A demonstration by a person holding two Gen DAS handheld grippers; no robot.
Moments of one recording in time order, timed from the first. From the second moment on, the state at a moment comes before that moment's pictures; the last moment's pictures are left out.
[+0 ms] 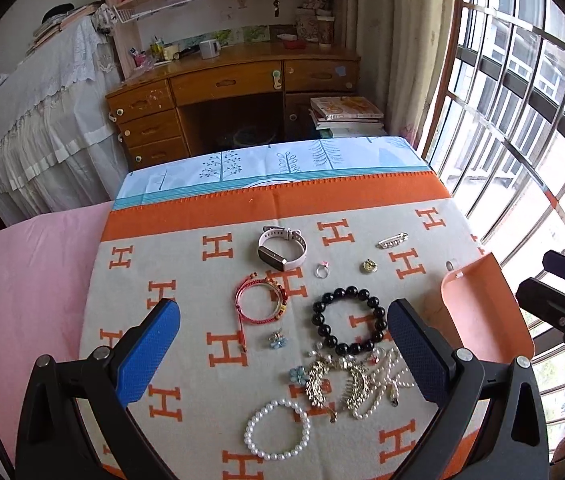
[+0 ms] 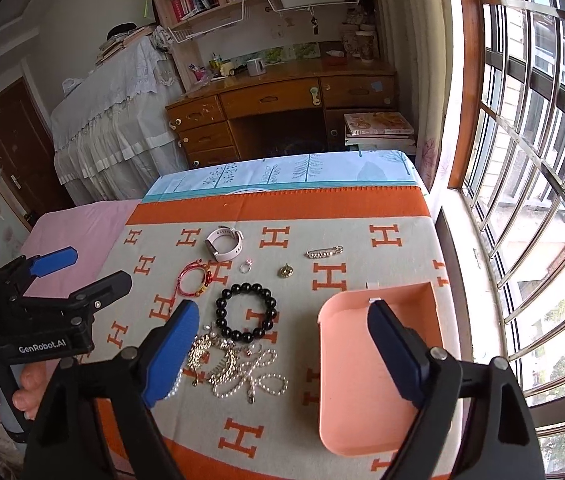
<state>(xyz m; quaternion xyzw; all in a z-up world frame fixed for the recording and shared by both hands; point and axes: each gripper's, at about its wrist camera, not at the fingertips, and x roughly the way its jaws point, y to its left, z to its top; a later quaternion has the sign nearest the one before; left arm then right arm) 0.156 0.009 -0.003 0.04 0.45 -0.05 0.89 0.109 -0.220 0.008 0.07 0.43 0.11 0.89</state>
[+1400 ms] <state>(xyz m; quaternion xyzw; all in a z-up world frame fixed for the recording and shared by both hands) 0.343 -0.012 -0.157 -0.14 0.59 0.00 0.80 0.268 -0.217 -0.138 0.10 0.58 0.05 0.81</state>
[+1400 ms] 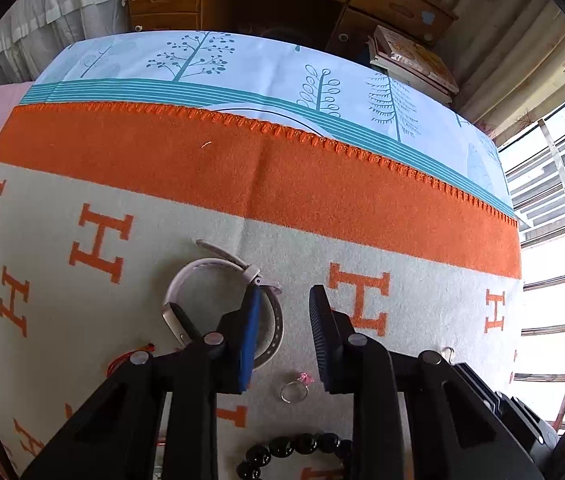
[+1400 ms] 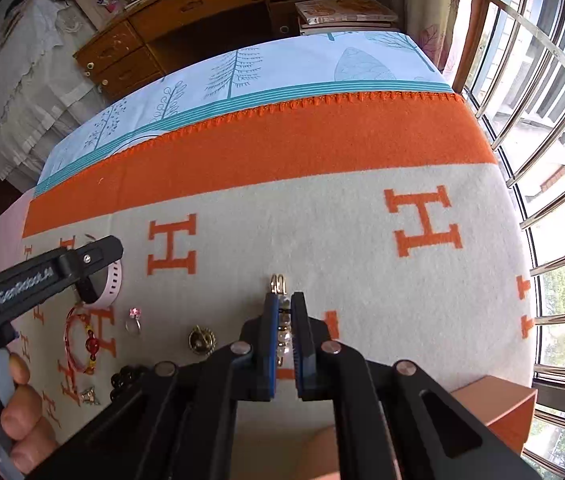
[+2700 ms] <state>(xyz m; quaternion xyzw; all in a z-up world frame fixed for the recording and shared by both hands) 0.157 -0.209 -0.061 0.05 0.53 -0.25 0.81 0.086 -0.318 -0.132 0.21 0.54 0.10 0.81</state>
